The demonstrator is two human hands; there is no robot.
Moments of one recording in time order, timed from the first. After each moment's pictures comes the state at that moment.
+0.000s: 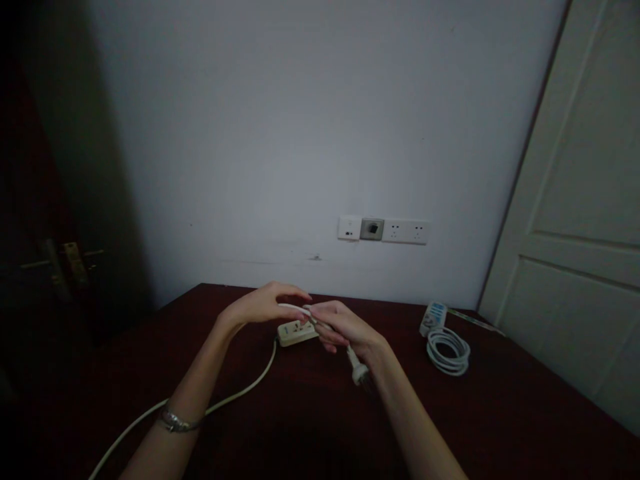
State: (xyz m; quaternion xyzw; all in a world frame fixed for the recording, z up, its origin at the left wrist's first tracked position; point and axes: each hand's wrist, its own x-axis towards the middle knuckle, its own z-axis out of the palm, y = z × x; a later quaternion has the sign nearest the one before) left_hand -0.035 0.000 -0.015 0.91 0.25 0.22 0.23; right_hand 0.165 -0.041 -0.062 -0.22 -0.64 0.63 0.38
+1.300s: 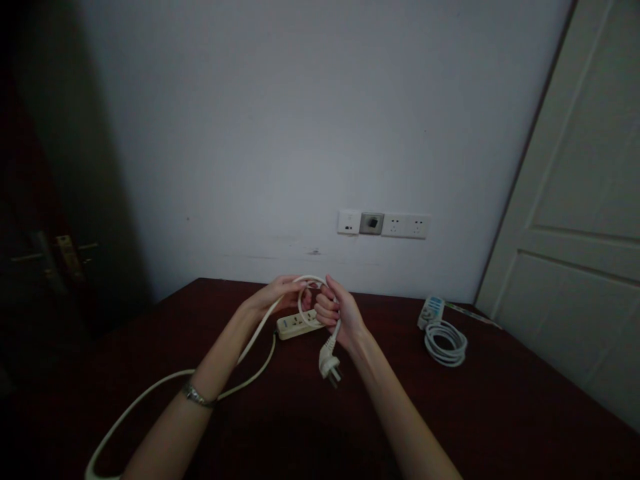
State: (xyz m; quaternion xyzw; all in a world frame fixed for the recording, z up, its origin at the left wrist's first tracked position) left_hand -0.006 0.037 -0.058 0.66 0.14 0.30 0.67; right_hand 0.158 -0.020 -0.073 -0.08 -0.42 0.75 0.51
